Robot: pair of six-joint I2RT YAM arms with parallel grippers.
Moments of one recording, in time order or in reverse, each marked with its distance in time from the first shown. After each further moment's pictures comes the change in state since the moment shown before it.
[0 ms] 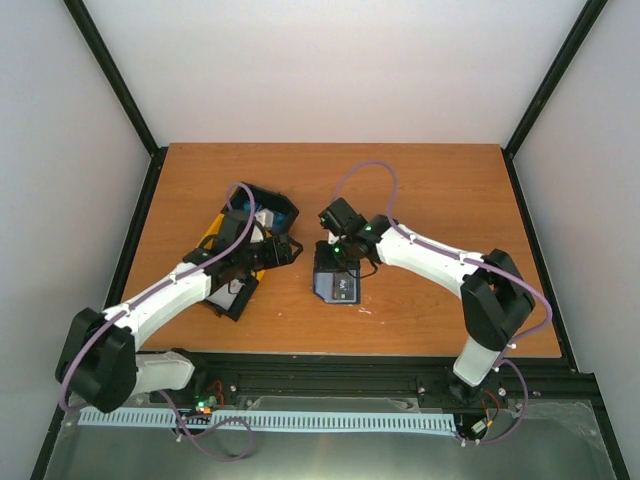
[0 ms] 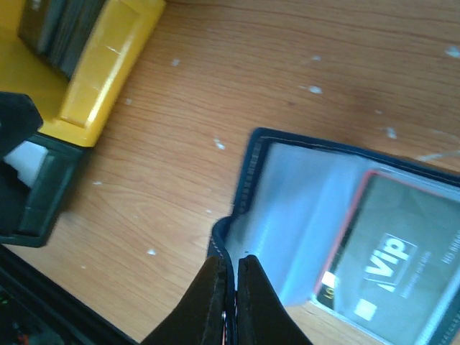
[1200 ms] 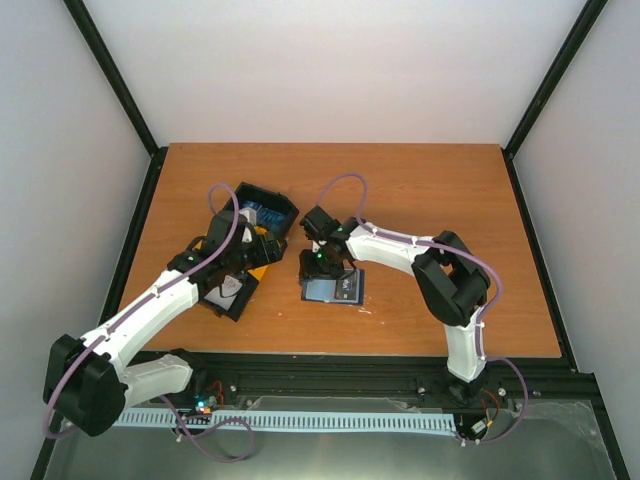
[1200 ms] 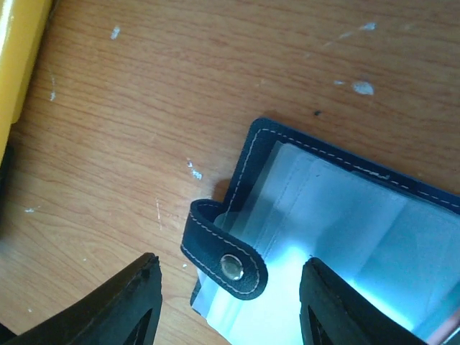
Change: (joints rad) left arm -0.001 -0.108 0.032 -0.159 -0.170 -0.044; right arm 0.017 0.249 0.087 0.024 -0.040 -0.003
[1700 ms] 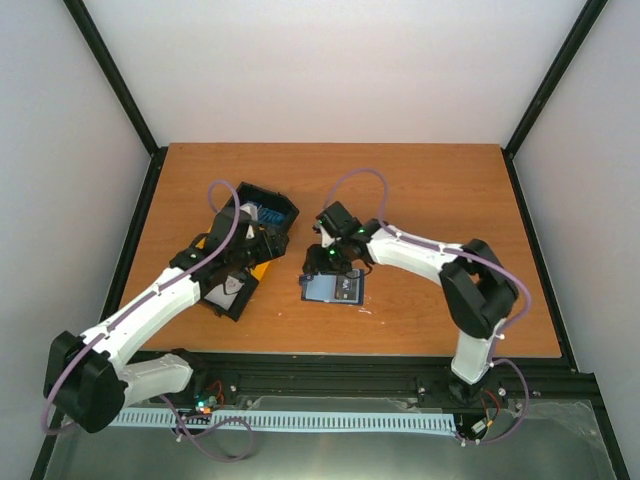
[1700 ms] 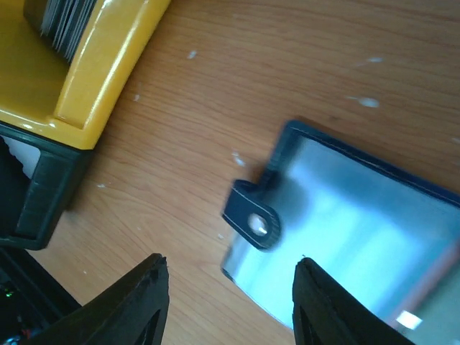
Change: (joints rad) left arm -0.045 0.043 0.051 0.000 -0.075 -0.064; right arm -0.063 -0.209 -0.176 0.106 -0.060 -0.057
